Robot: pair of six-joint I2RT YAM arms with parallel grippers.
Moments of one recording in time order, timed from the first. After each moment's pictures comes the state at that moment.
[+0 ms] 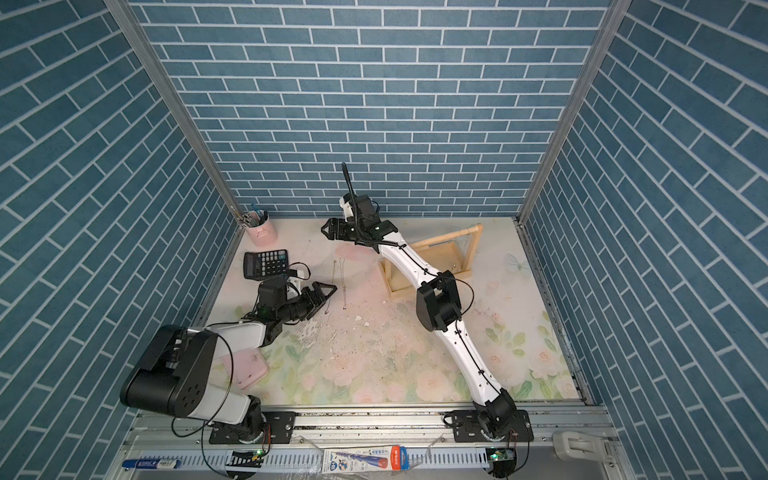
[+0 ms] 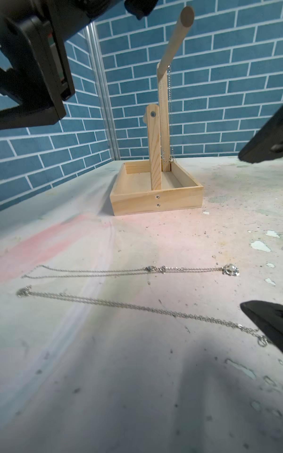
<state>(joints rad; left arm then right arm) -0.20 1.44 0.49 0.41 0.52 -0.90 0.70 2.58 2.58 -0.50 -0.38 0.54</state>
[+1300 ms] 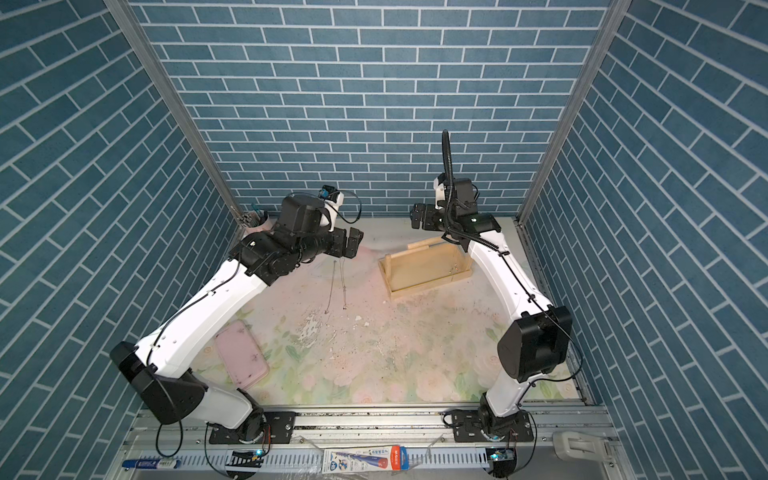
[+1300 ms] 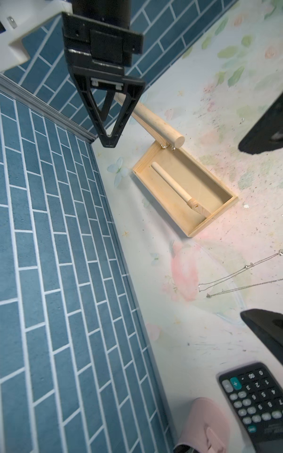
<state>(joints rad) -0.66 1.53 1.73 -0.76 -0.19 -0.15 0.34 1.68 1.71 -0.63 -0.12 0.26</state>
